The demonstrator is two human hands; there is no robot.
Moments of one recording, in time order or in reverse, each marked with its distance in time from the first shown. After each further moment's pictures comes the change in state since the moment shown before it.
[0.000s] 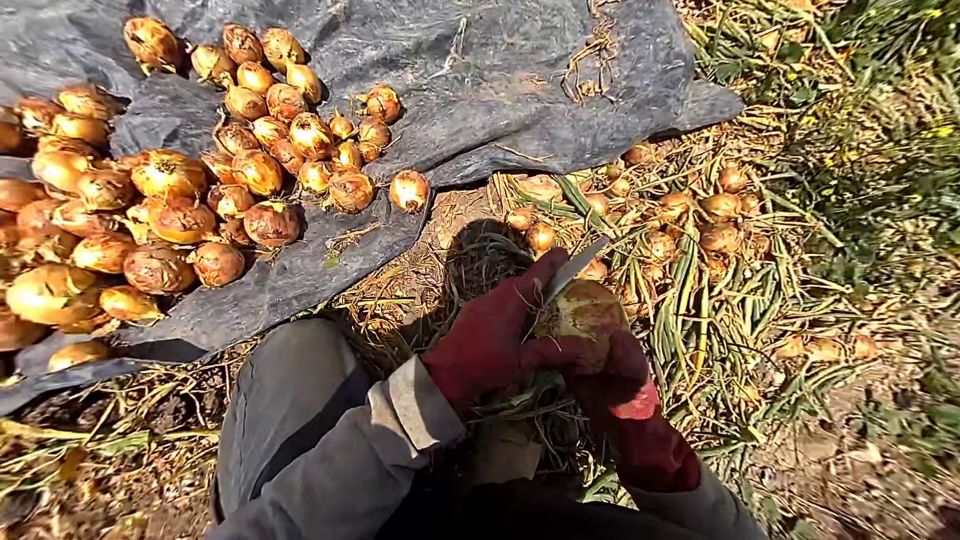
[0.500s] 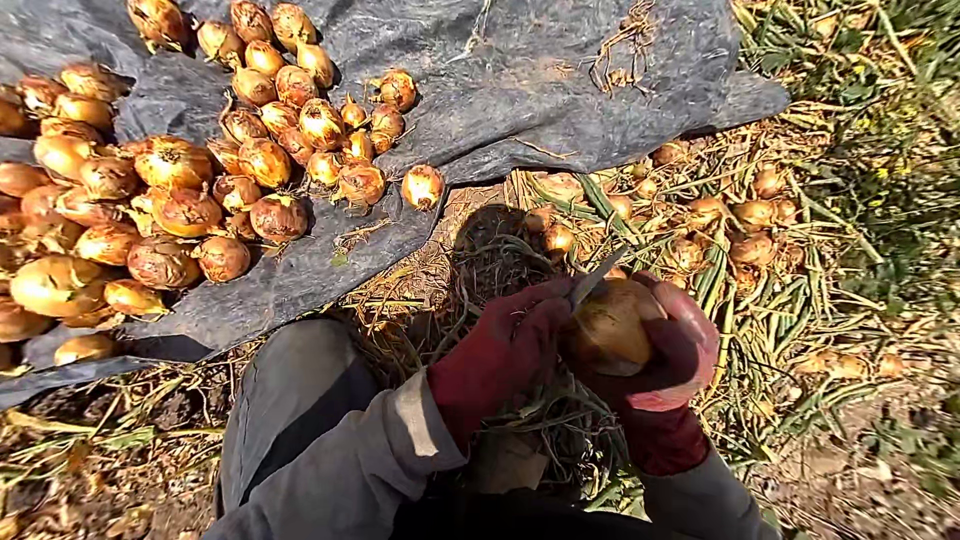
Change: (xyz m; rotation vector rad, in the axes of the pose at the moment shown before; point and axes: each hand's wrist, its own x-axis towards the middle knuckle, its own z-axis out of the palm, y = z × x) left_hand 0.000 0.009 -0.008 -0.817 0.051 -0.307; right_hand 0.050 -0.013 -0.007 -1.038 0.086 -1.014
